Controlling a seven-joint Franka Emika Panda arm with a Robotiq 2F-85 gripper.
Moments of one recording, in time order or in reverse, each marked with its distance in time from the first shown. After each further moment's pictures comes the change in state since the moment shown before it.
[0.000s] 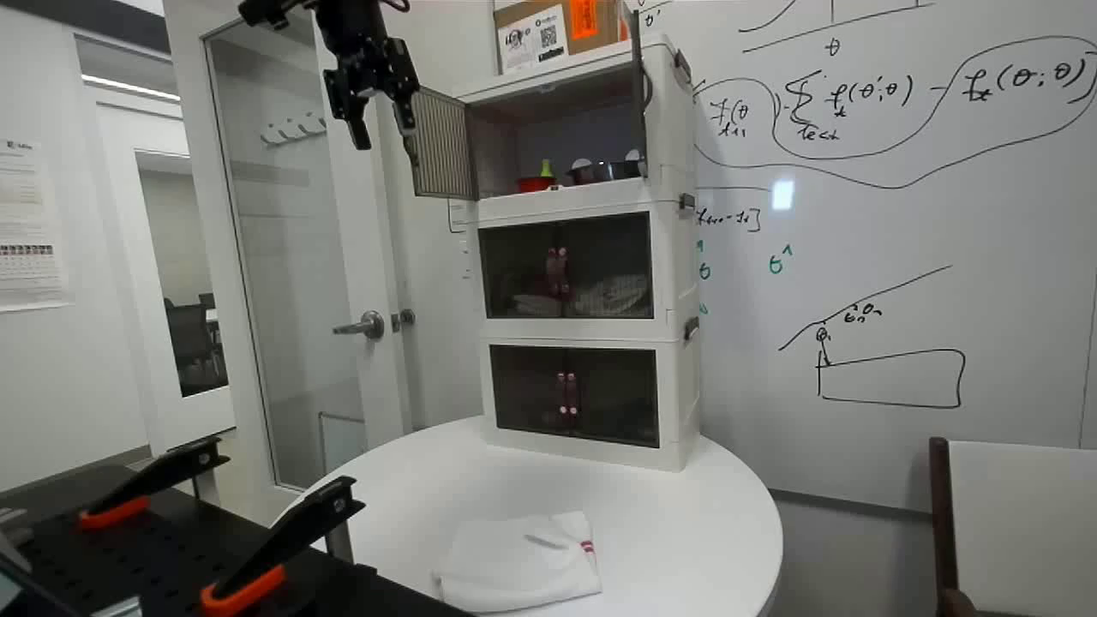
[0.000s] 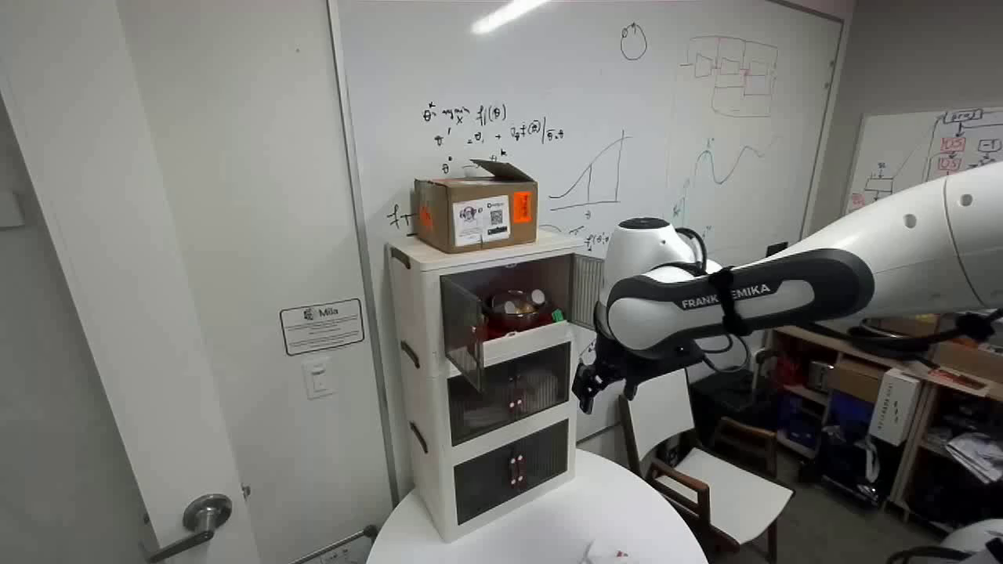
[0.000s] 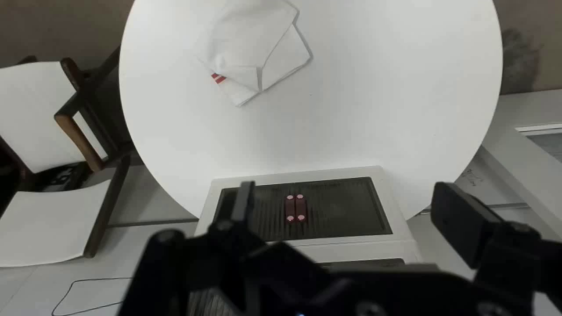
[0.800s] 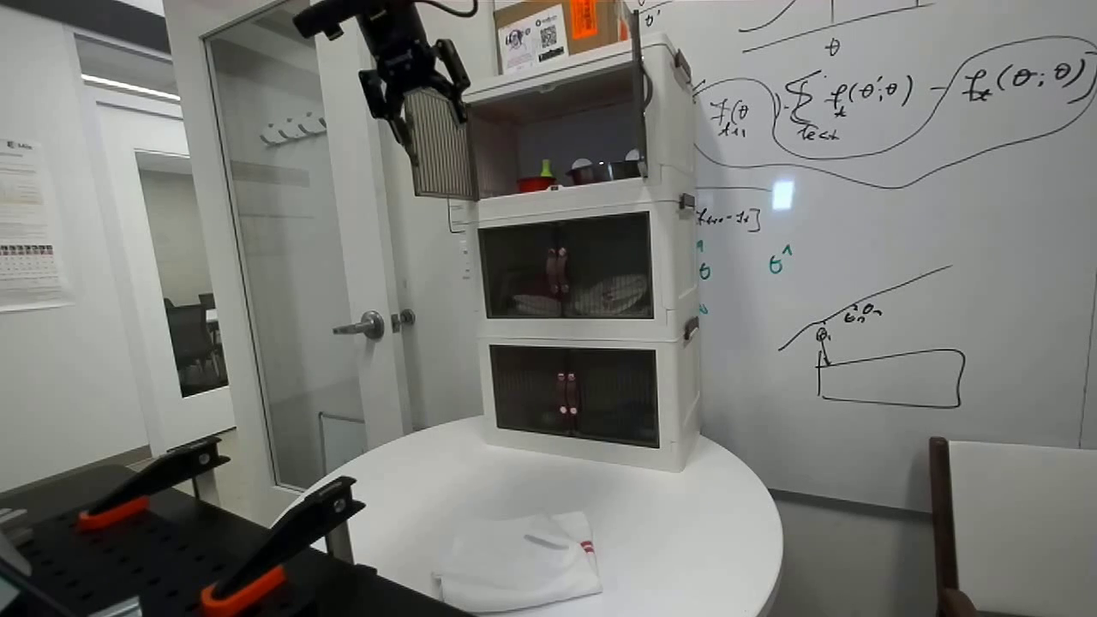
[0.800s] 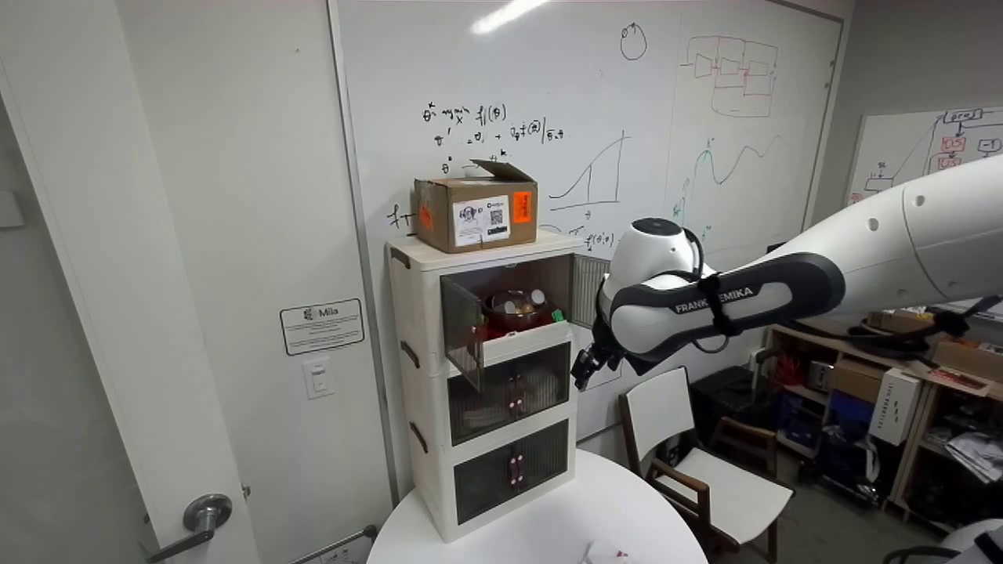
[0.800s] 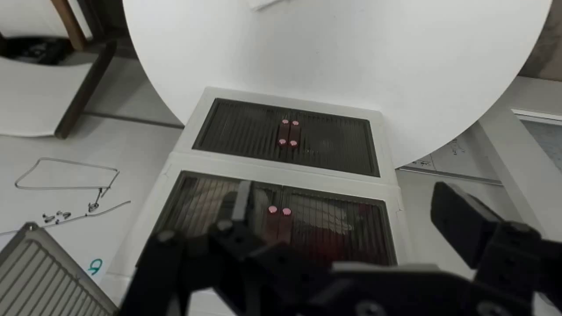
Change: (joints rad) arm 0.001 0.074 -0.070 0.011 -0.067 0.264 -0.275
